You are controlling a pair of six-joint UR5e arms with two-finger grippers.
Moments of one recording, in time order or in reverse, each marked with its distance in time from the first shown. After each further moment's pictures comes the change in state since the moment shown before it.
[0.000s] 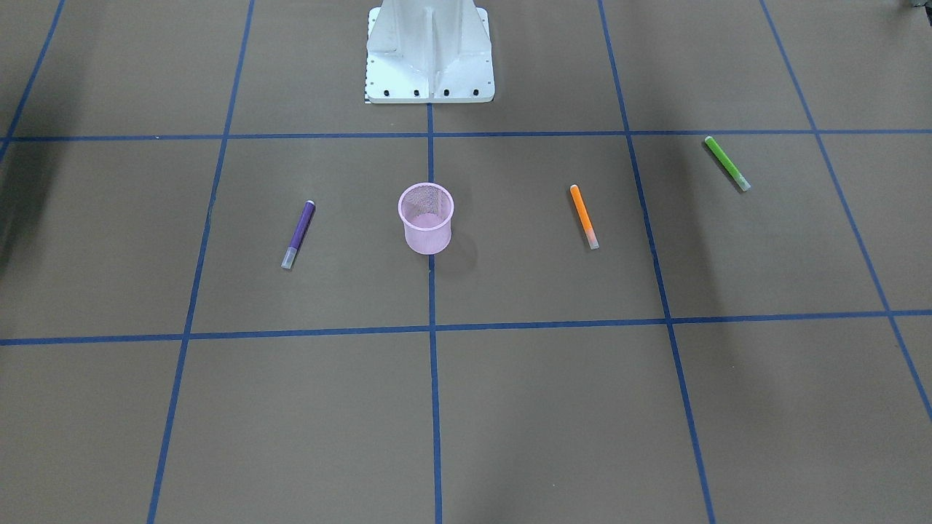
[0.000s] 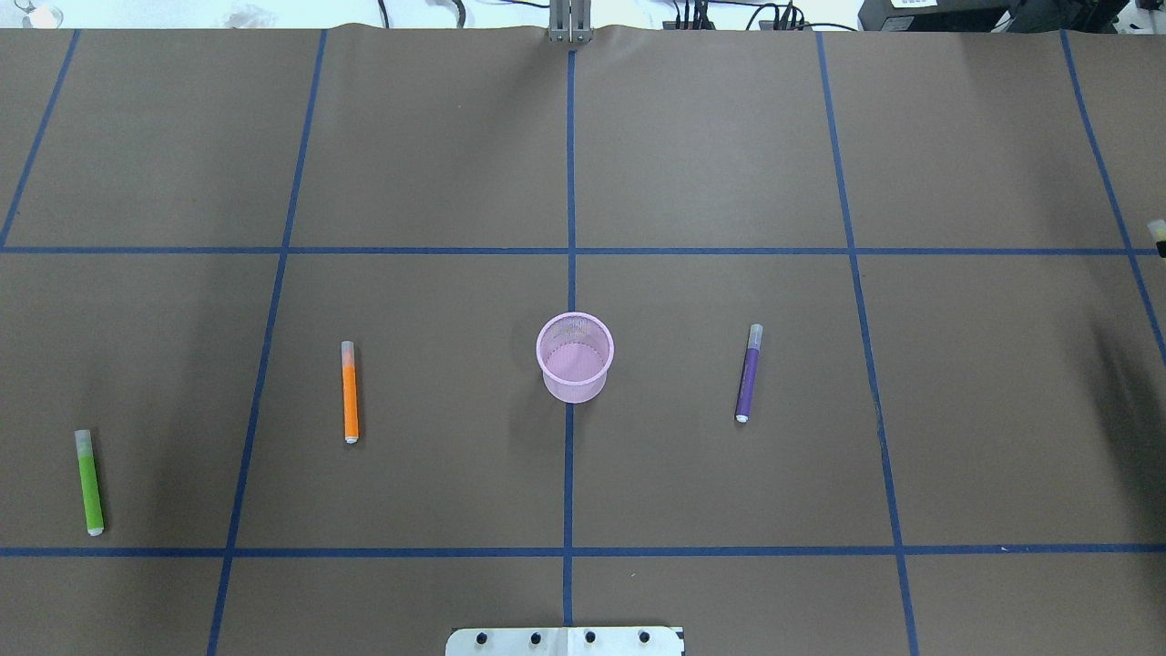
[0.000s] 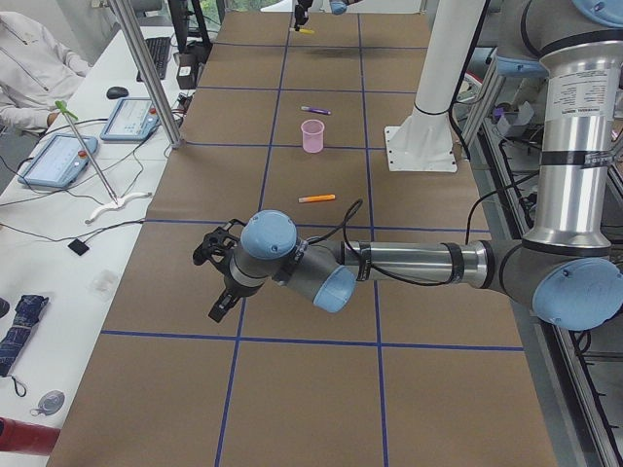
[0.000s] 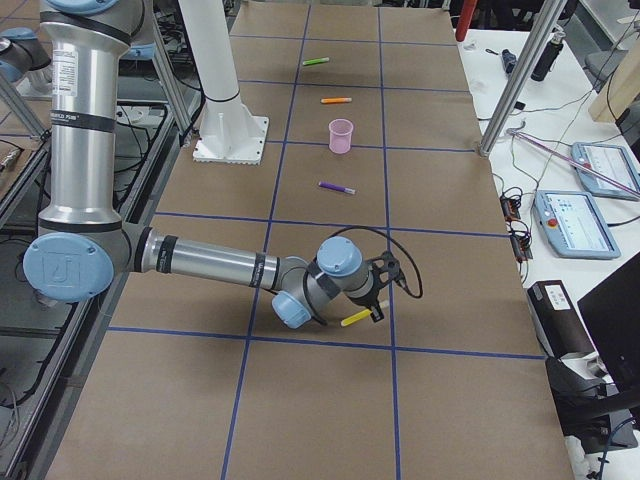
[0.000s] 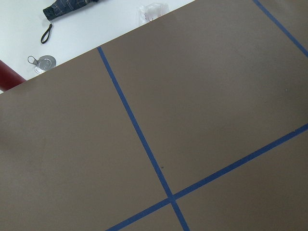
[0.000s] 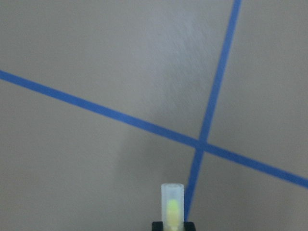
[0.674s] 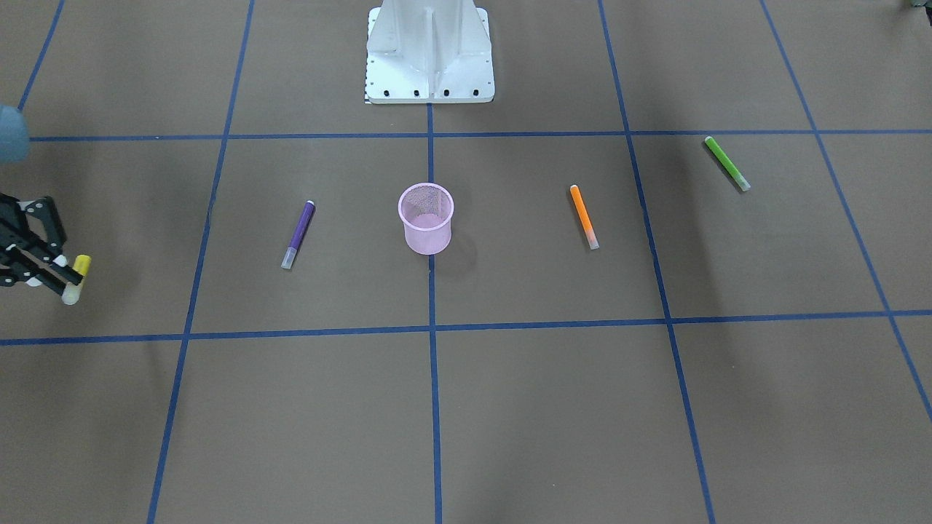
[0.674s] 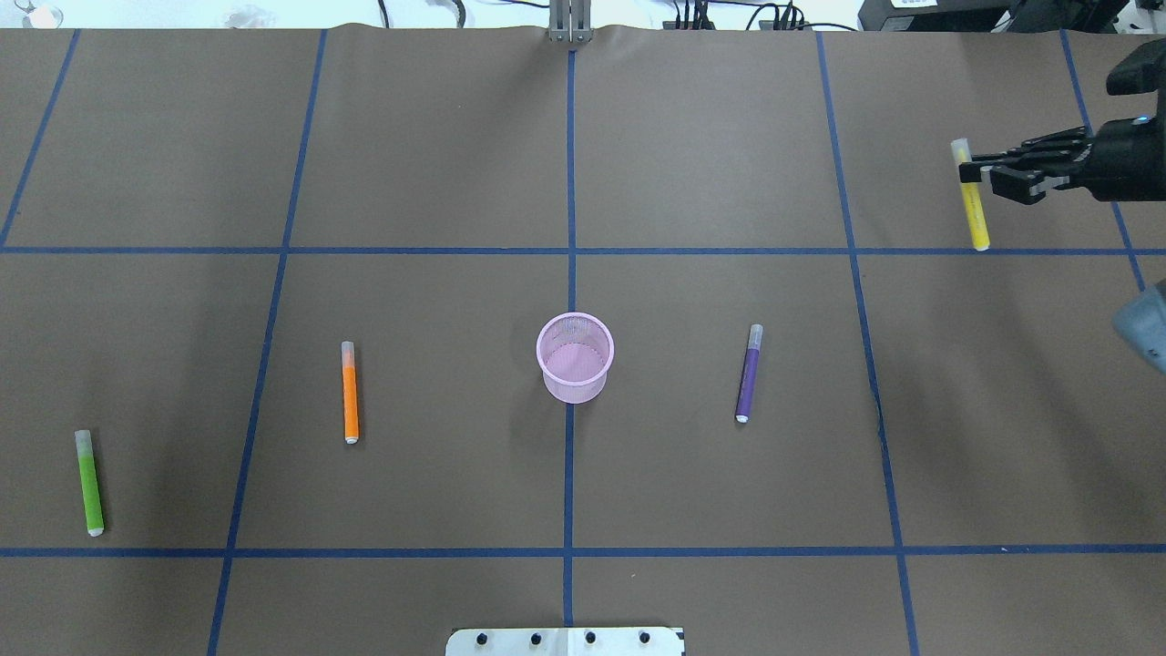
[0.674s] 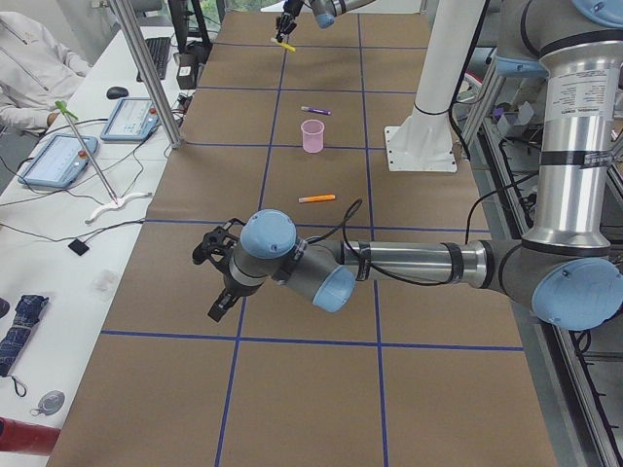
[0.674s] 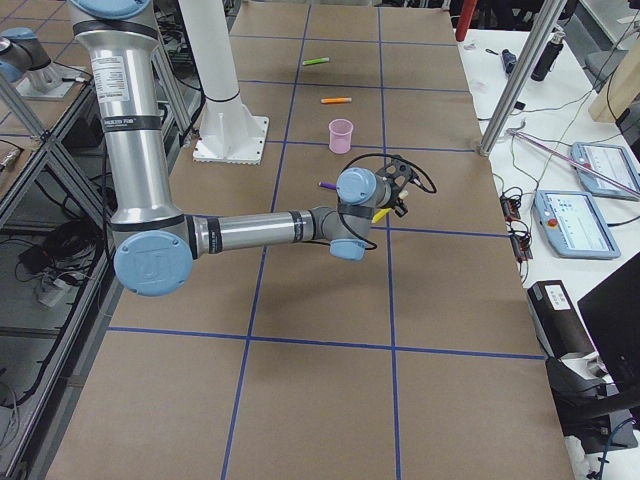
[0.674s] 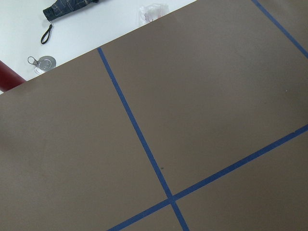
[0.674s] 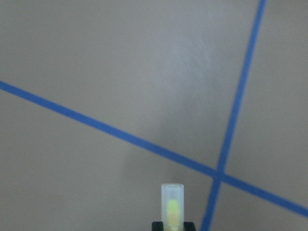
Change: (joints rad) left arm 0.000 -0.001 -0.001 -0.001 0.000 0.000; right arm -0.258 0.209 0.055 0.385 -0.118 0.429
